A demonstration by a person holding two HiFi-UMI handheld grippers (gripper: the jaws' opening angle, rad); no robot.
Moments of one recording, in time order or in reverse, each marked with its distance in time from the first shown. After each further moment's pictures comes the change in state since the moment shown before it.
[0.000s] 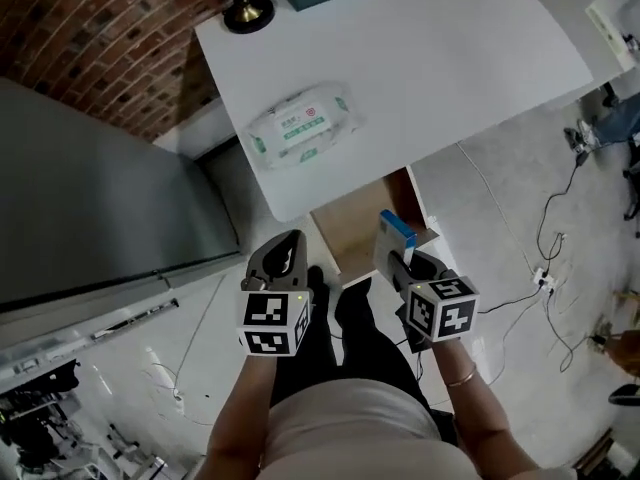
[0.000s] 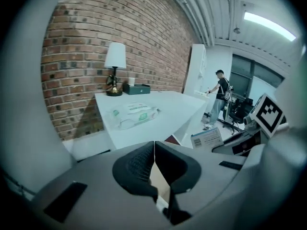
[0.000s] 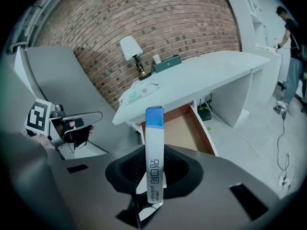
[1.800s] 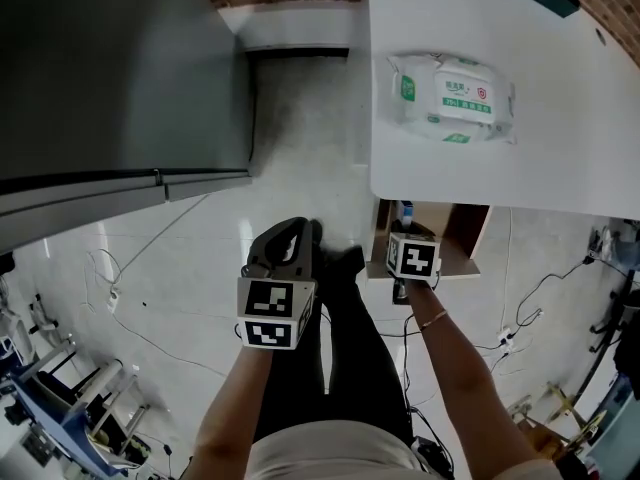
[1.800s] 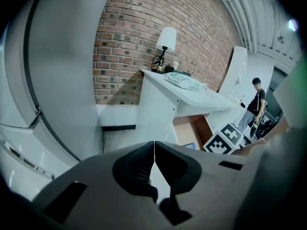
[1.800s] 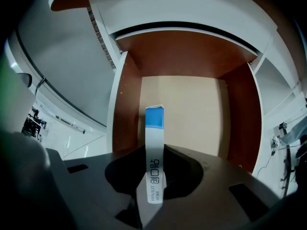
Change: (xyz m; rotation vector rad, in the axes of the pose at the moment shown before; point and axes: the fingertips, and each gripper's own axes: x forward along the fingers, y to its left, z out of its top) left arm -0.012 0.137 -0.163 -0.341 0.075 0.262; right arm 0.261 -0.006 -0.105 -0.349 0.387 -0.183
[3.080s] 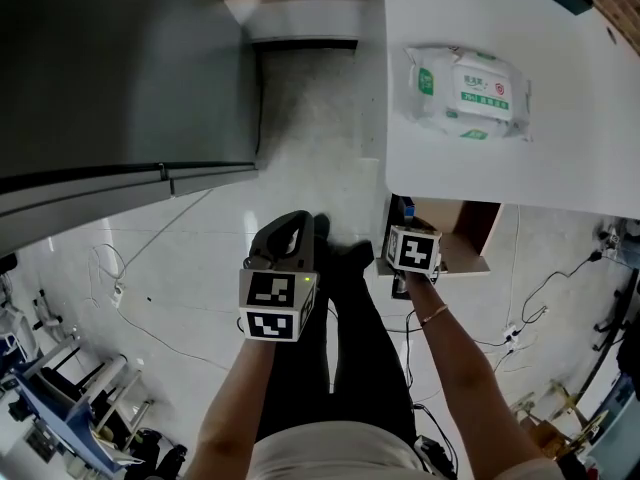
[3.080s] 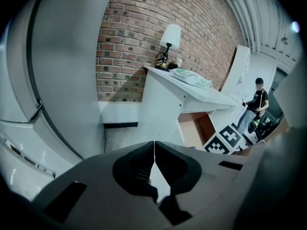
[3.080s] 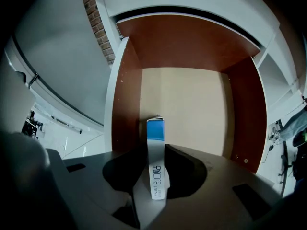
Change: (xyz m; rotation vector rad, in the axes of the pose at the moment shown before) left arm 0.008 0.022 -0.013 -0.017 0.025 0.012; right arm 0.022 0.013 -0.008 0.025 0.032 -0.039
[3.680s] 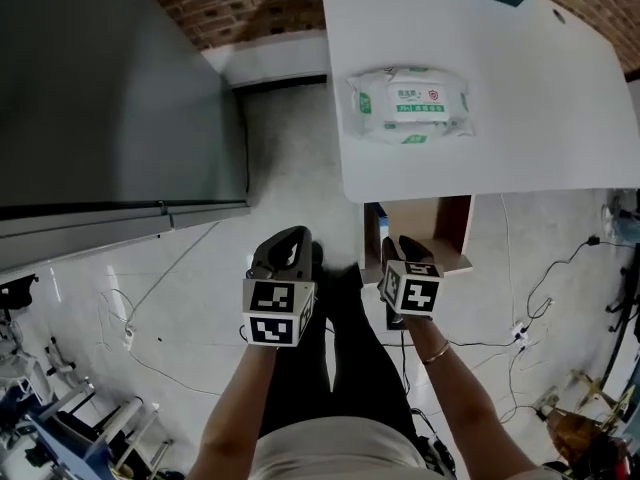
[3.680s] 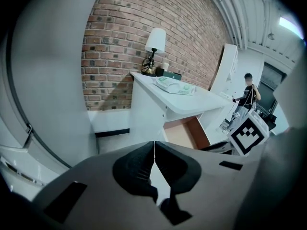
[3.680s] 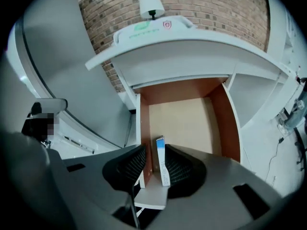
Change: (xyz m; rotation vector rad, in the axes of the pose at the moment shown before) left arm -0.015 -0.050 0.032 0.097 -0.021 -0.074; right arm -0.117 -0.003 0.017 0.104 -0.224 0.100
